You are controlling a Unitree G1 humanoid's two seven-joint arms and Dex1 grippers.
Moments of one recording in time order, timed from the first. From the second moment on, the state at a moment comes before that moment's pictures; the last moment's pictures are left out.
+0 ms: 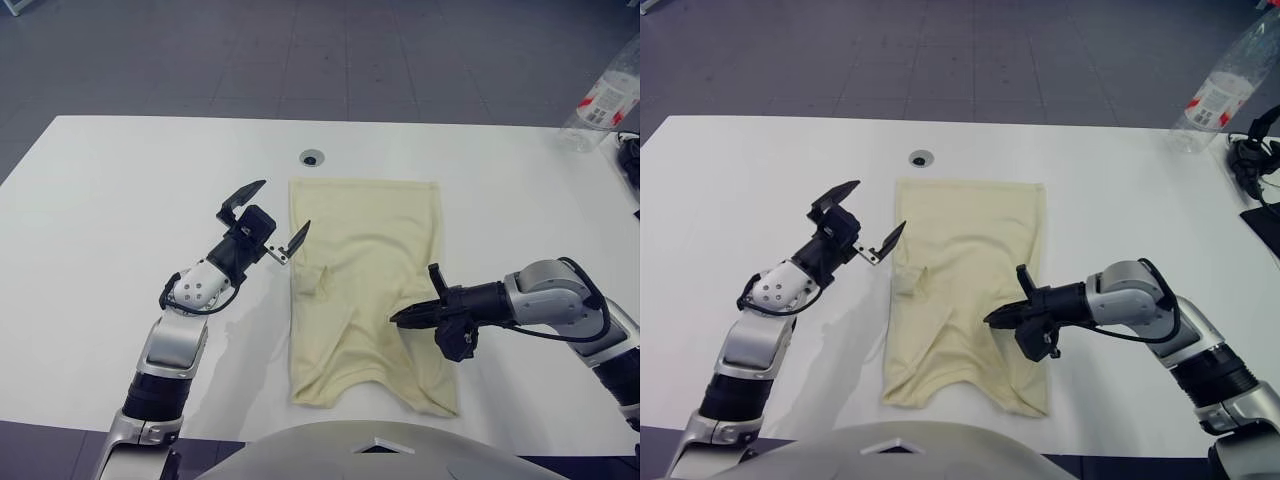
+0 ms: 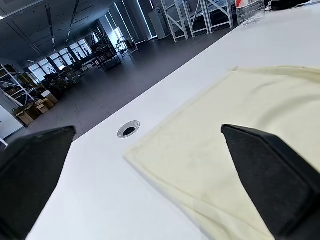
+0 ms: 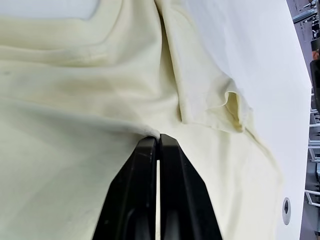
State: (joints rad) left arm -0.05 0.38 -0.12 -0.23 0.03 0.05 -0.43; right arm -0.15 -0.96 0.37 -0.09 -0.09 -0.71 1.09
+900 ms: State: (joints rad) left arm -0.04 0.38 -0.13 -0.23 0.04 0.04 -0.45; right arm -0.15 -0.93 0.15 0.02 0.18 -0.28 1.06
